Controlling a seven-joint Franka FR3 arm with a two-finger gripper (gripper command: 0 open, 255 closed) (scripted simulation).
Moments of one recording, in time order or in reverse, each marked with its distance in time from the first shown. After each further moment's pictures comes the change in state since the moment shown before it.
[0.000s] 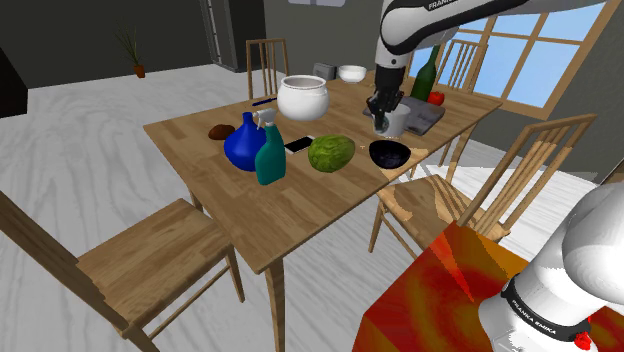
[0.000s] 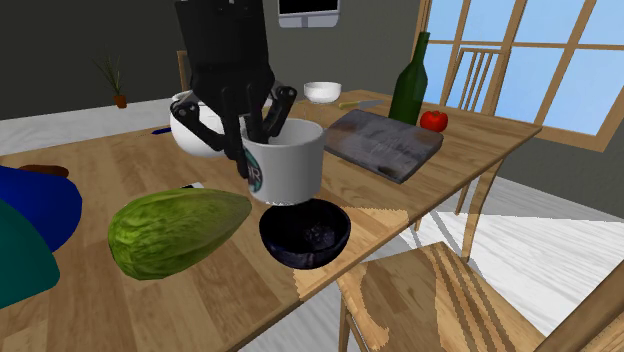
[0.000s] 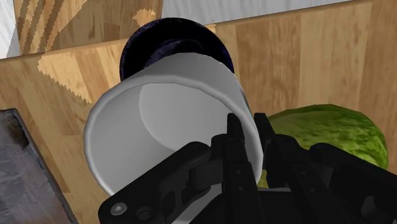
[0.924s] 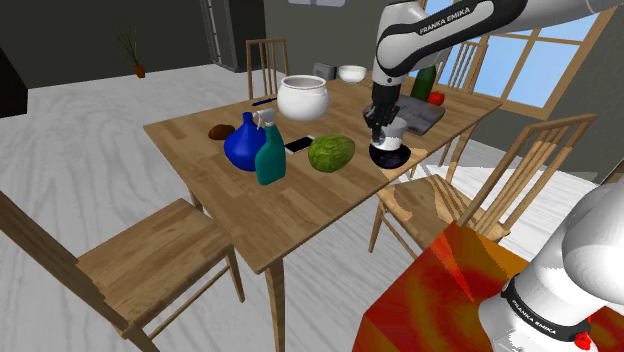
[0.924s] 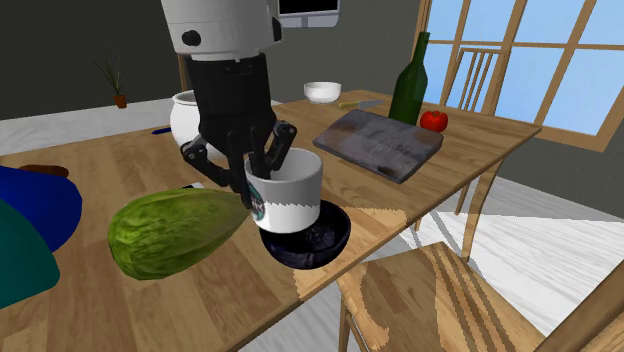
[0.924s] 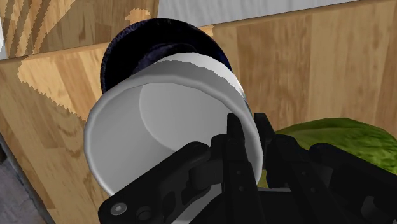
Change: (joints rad) arm 0.000 0.033 -0.002 -0.078 0.001 0.111 0.004
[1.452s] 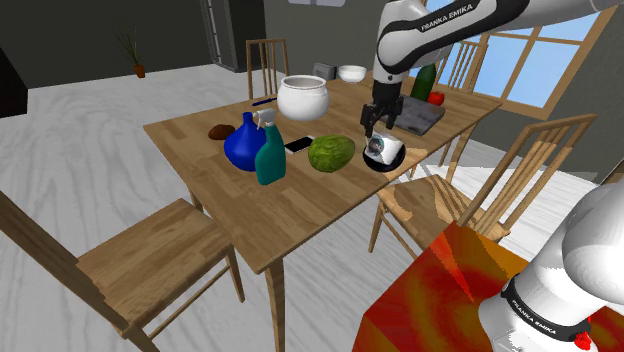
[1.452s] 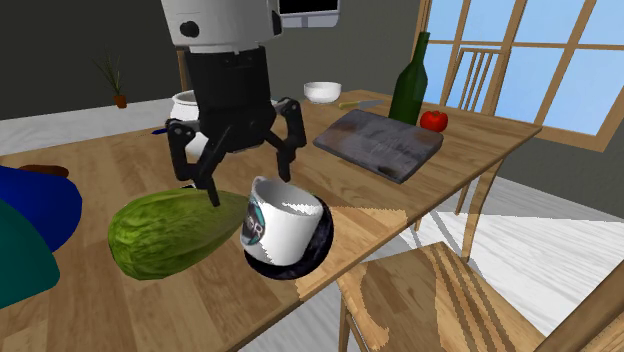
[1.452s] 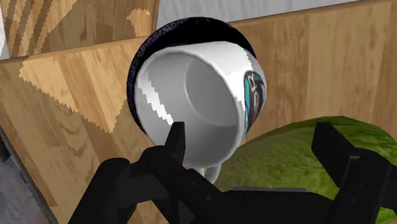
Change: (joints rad) arm 0.000 -0.008 0.001 0.007 -0.001 -0.015 0.001
